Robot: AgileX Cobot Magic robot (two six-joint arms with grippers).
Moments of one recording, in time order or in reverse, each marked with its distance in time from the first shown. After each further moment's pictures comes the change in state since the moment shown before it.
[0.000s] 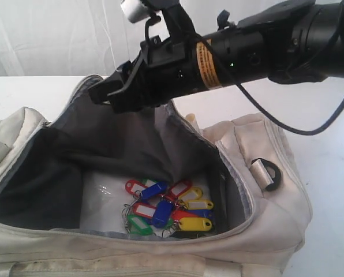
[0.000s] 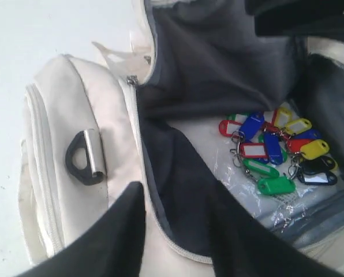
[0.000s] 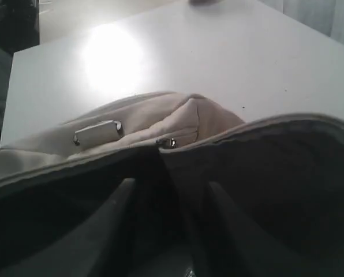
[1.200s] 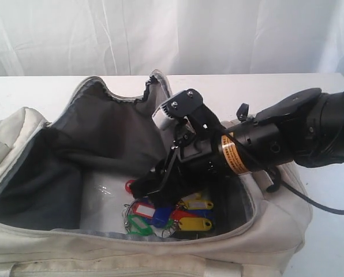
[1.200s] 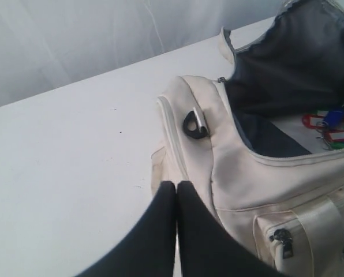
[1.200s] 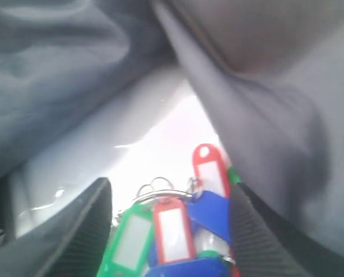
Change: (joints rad) left arm 0.000 -0.567 0.000 0.316 0.226 0.001; right arm 0.000 -0.035 0.363 -0.006 0.100 -0.047
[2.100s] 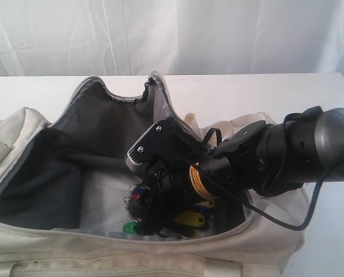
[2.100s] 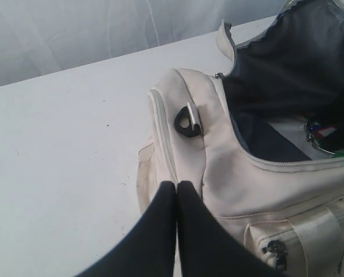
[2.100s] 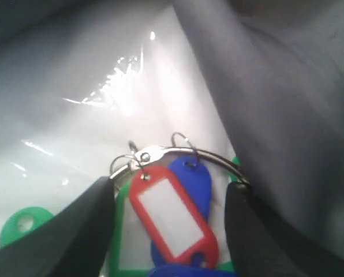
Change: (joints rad) left arm 0.000 -0.008 0.109 -0.011 -0.085 -0.059; right arm 0.149 0.136 -0.001 0.013 0.316 -0.131
